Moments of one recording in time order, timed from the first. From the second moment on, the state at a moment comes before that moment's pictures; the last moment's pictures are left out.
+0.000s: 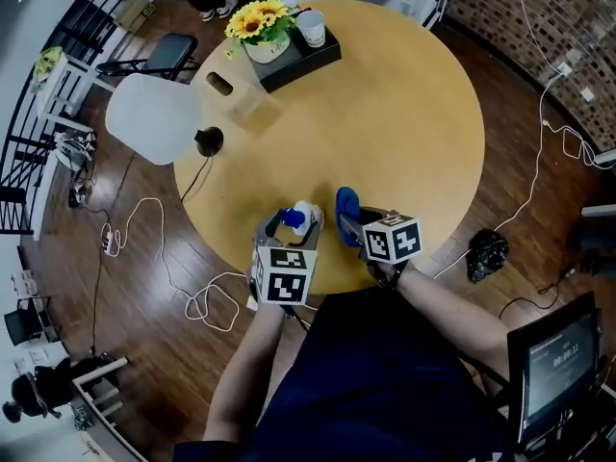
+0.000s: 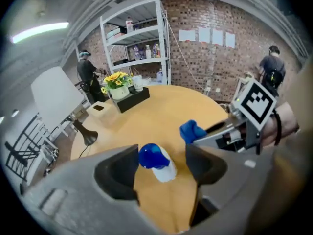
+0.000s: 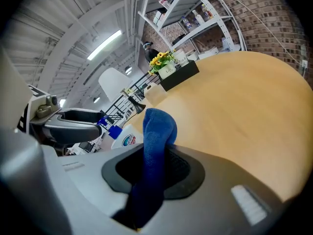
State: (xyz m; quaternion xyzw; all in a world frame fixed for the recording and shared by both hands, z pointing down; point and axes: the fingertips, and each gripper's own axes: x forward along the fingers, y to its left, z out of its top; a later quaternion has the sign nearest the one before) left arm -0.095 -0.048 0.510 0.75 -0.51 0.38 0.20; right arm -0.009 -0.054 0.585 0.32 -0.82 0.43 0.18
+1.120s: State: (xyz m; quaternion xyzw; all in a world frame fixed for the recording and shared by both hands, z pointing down) left arm -0.093 -0.072 0.529 0.82 -0.52 0.17 0.19; right arm 0.013 -0.040 0.585 0.33 -0.81 0.43 0.19
